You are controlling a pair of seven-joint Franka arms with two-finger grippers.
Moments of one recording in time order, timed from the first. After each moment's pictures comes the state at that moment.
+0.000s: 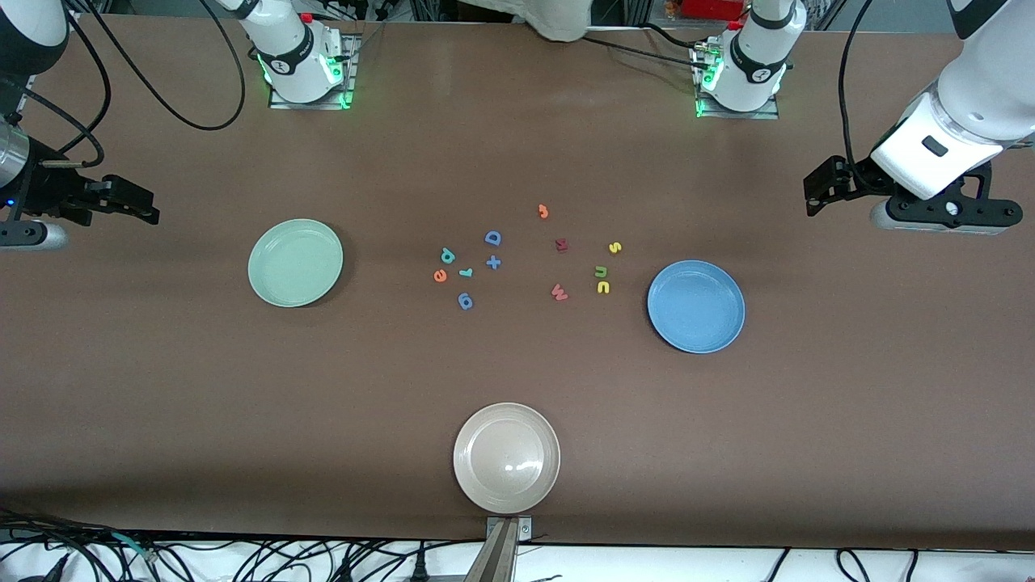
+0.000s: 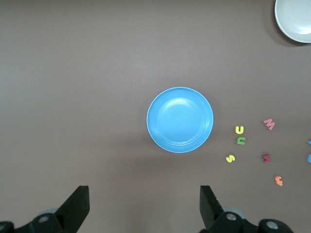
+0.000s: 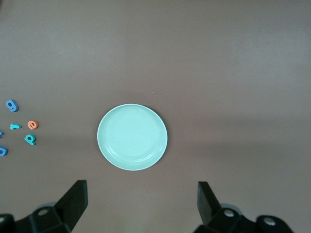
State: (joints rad) left arm 0.05 0.06 -0.24 -1.54 0.03 1.57 -0.13; right arm 0.02 0.08 -0.03 -1.59 0.01 1.60 -0.05
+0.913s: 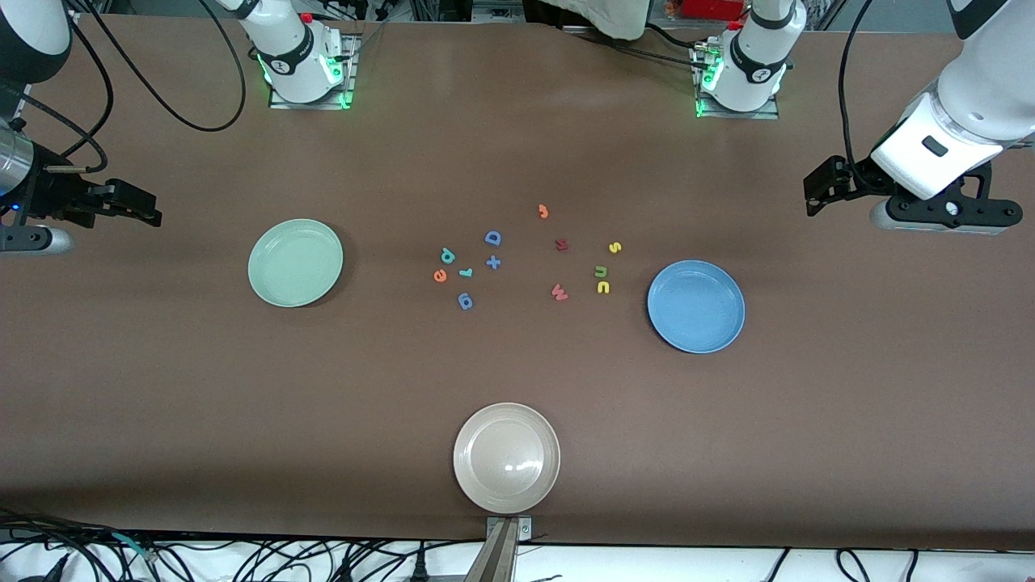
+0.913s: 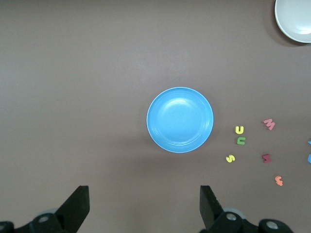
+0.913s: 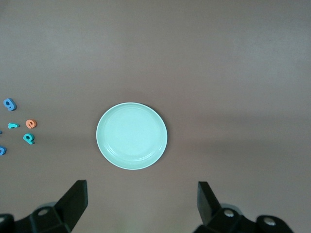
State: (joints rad) left arm 0.05 0.06 -0.24 -1.54 0.03 1.57 -0.13; right arm 0.01 0.10 -0.03 -1.59 0.01 1.60 -0.04
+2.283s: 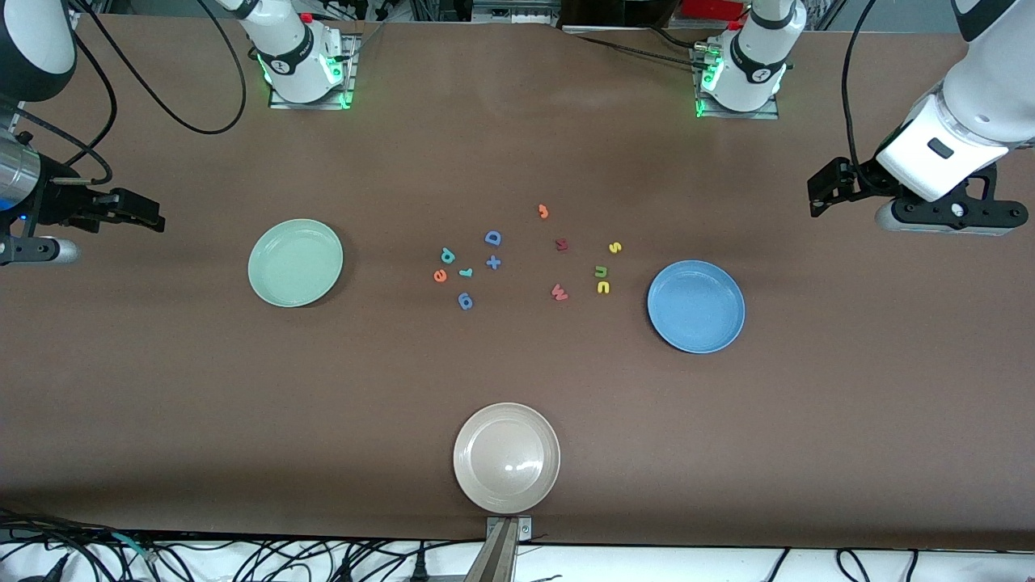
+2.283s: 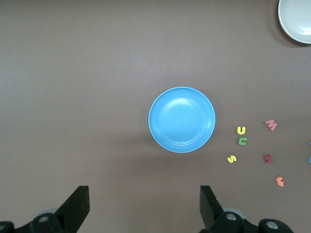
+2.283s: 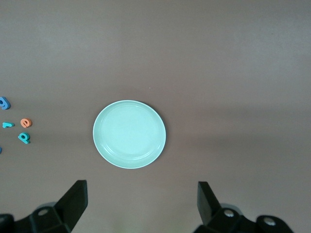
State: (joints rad) left arm 0.06 0.06 -0.24 -1.54 0.03 1.57 -0.13; right arm 0.01 0.12 -0.04 -1.59 0.01 1.60 -0.04
